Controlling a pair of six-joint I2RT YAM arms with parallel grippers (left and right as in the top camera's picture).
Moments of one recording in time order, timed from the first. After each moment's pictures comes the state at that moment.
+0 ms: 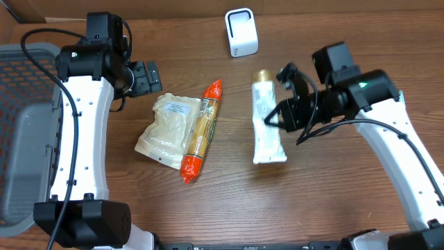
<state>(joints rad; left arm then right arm) 0.03 1.71 1.80 -1.31 -0.03 -0.26 0.31 1.55 1.53 -1.17 -0.66 0.01</state>
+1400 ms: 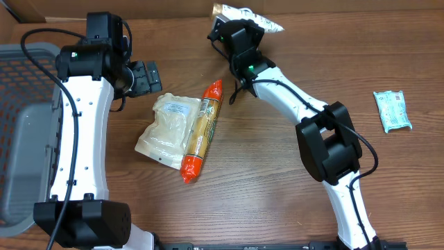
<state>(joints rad) 0.03 1.71 1.80 -1.31 -0.03 -0.26 0.53 2.37 1.92 -0.03 0.67 -0.96</state>
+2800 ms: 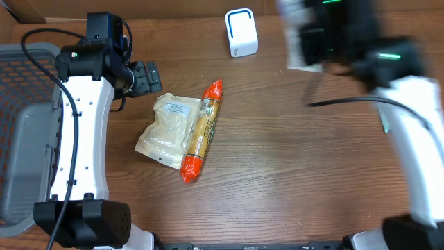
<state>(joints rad) 0.03 1.71 1.80 -1.31 -0.03 -0.26 0.21 1.64 1.93 -1.03 -0.14 -0.01</state>
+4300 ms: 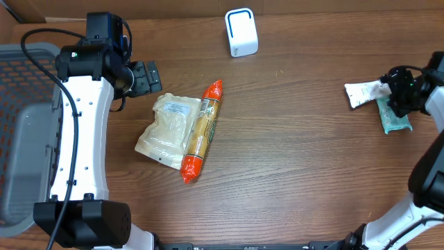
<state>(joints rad) 0.03 1.71 1.80 -1.31 -0.03 -0.26 -0.44 1.95 1.36 -0.51 -0.31 0.67</state>
